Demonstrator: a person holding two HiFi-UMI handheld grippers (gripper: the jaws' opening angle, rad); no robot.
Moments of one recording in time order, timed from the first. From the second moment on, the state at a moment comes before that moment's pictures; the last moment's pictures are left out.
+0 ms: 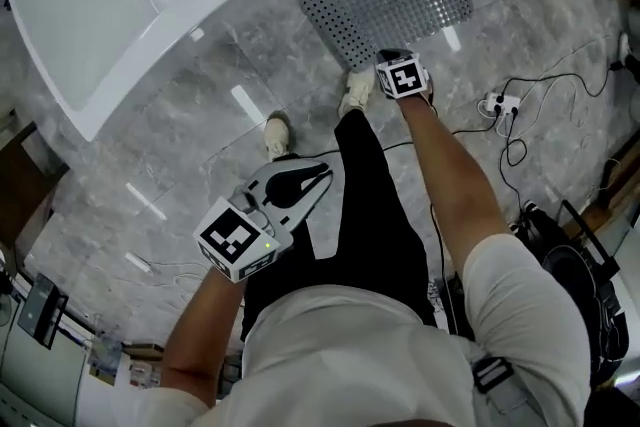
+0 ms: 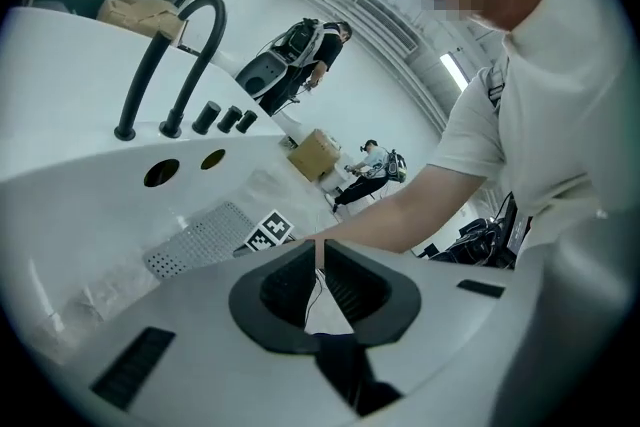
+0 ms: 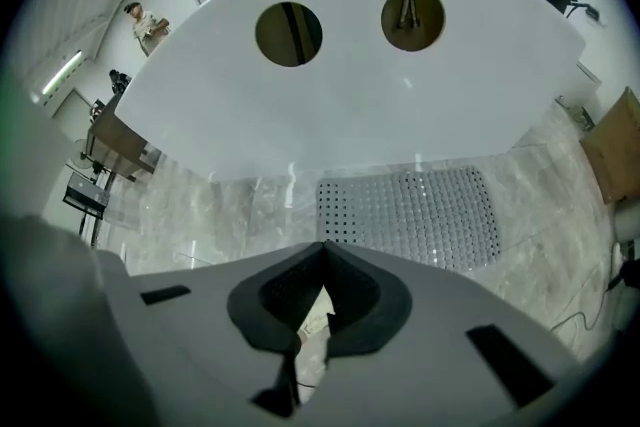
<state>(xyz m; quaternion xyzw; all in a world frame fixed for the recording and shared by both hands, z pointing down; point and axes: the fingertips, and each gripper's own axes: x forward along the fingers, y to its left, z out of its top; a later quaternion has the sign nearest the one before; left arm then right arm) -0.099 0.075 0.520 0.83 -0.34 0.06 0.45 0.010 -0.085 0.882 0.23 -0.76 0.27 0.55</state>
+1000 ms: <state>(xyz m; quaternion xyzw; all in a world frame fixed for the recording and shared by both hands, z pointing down) -0.185 0.215 0.350 0.93 -0.24 0.13 0.25 -0.015 0.175 0.522 0.29 -0.82 0.27 0.41</state>
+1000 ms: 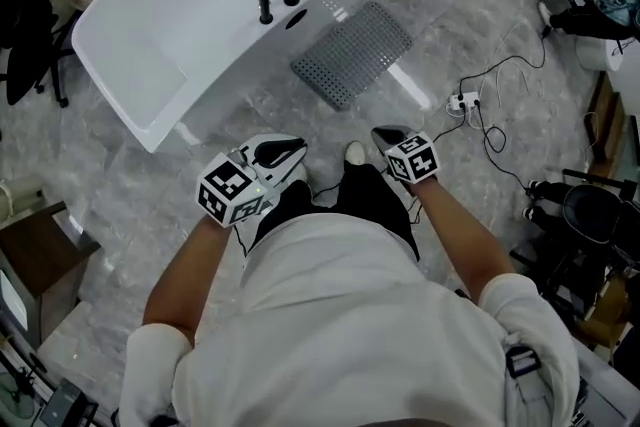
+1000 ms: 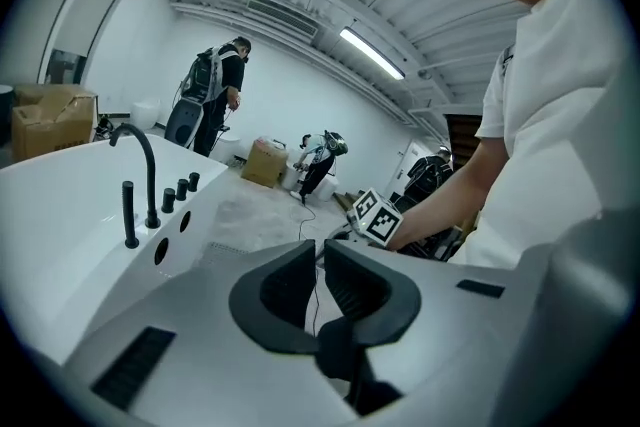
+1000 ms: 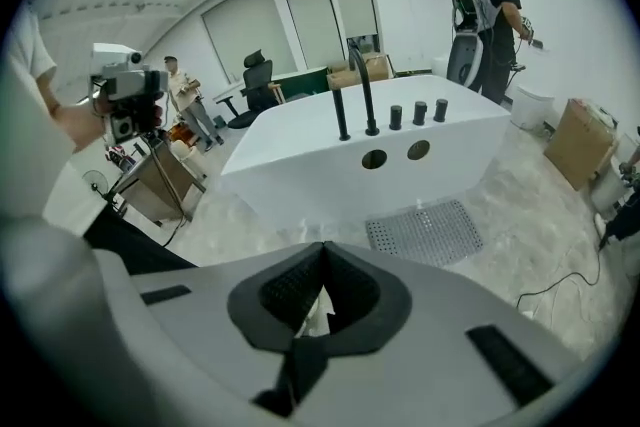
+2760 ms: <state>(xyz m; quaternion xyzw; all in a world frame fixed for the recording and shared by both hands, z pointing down) 0.076 0.386 0.320 0.92 -0.26 0.16 0.24 0.176 0.385 0.367 0.26 -0.91 0.25 0.20</state>
